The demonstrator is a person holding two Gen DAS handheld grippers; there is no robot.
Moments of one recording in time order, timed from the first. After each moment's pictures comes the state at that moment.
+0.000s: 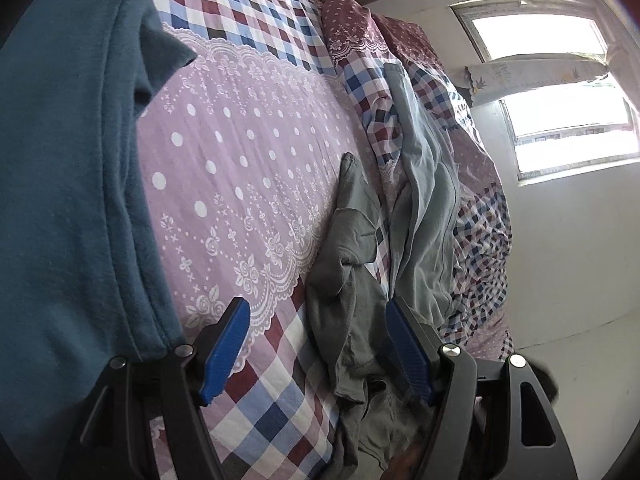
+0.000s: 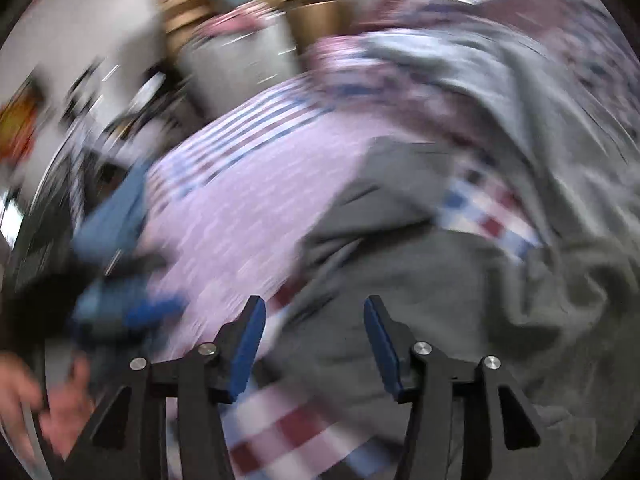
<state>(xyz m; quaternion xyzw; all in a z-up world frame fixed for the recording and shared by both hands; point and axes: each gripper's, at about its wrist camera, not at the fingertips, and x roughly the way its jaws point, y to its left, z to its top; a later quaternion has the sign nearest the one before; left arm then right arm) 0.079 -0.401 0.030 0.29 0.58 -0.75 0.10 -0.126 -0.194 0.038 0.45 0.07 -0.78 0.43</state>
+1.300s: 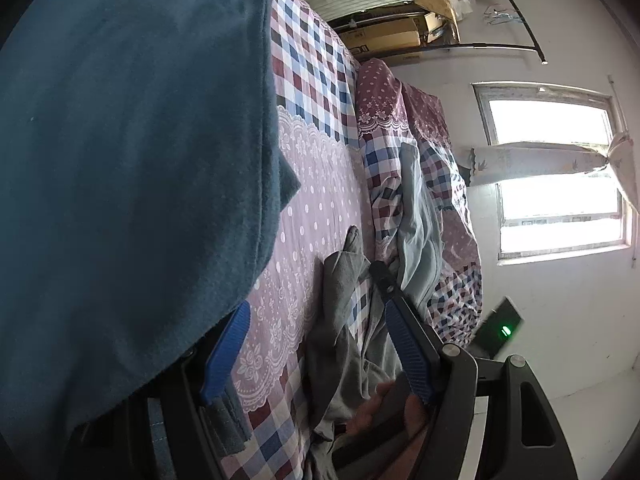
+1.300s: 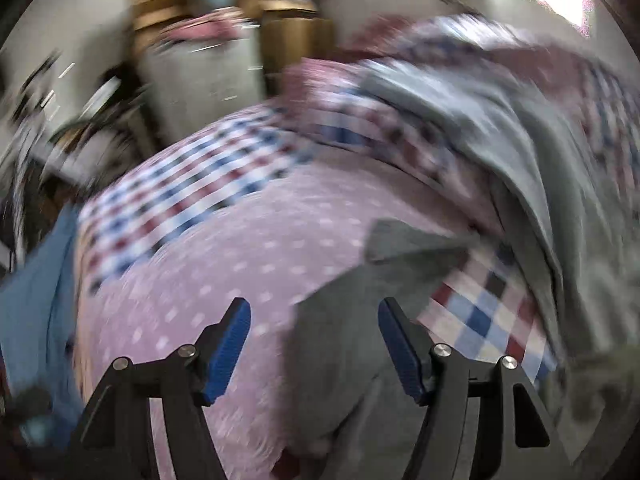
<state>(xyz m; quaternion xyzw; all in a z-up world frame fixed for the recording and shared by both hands) 0.133 -0.447 0.020 0.19 0.66 -0.71 0.14 -0.166 -0.334 0.035 0.40 0.12 -0.84 0.35</state>
